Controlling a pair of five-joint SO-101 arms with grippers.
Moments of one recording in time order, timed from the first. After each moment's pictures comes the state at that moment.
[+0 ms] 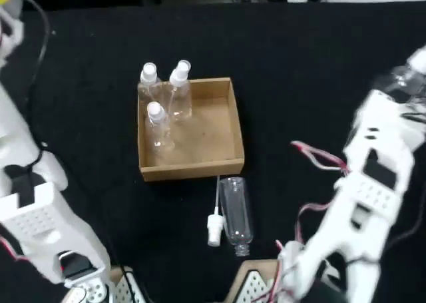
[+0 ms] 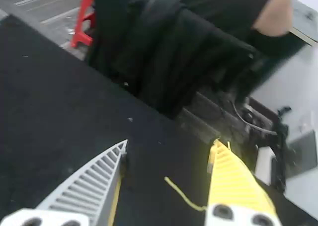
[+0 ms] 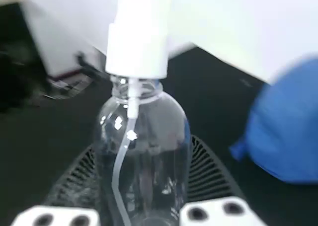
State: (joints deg) left arm -27.2 18.4 -90.0 100.8 18.8; right arm 34.3 -34.3 52.2 7.3 -2.1
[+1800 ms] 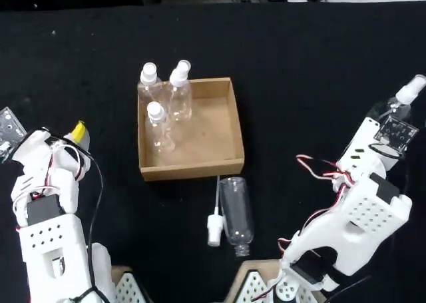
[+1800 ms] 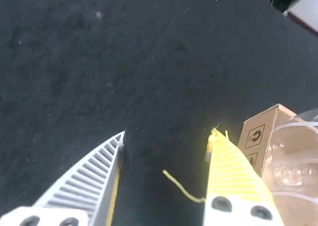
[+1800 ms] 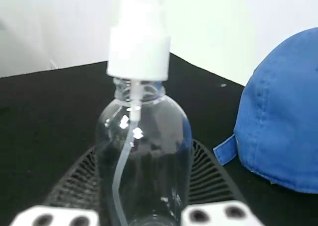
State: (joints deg) left arm -25.3 -65.2 70.1 37.9 18.1; right arm 39.0 31.0 46.1 -62.7 5.1
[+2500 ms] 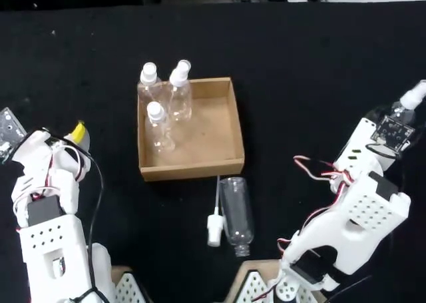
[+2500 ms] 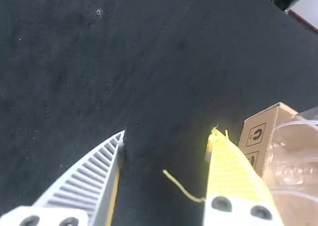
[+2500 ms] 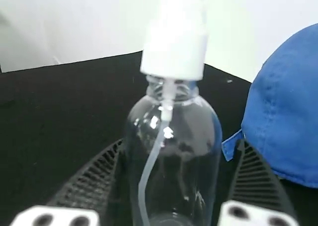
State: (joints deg) left arm -25.3 -65.2 71.1 37.4 18.1; right arm 38.2 32.3 46.1 -63.3 5.1
